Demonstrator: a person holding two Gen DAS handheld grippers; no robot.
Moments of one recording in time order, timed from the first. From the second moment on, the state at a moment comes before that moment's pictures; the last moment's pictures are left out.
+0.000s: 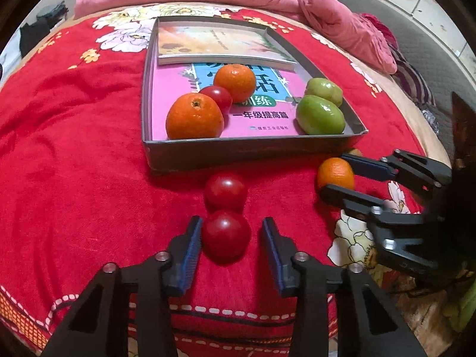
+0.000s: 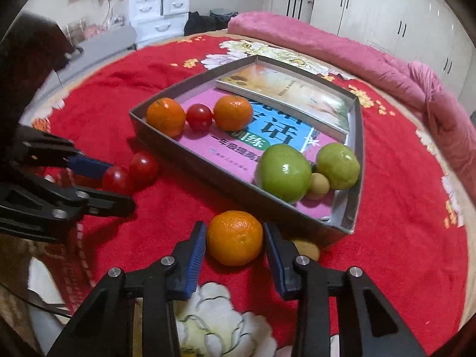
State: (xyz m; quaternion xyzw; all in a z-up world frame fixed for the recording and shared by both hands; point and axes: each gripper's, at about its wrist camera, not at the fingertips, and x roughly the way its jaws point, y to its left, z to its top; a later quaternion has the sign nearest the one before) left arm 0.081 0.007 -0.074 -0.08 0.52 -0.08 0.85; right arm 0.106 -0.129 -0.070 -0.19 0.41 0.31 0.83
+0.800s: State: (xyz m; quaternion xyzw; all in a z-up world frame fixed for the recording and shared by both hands) left arm 0.071 0.010 0.006 -0.07 0.40 -0.07 0.91; right arm 0.106 -0.164 -0.013 -0.06 0.34 0.34 0.87
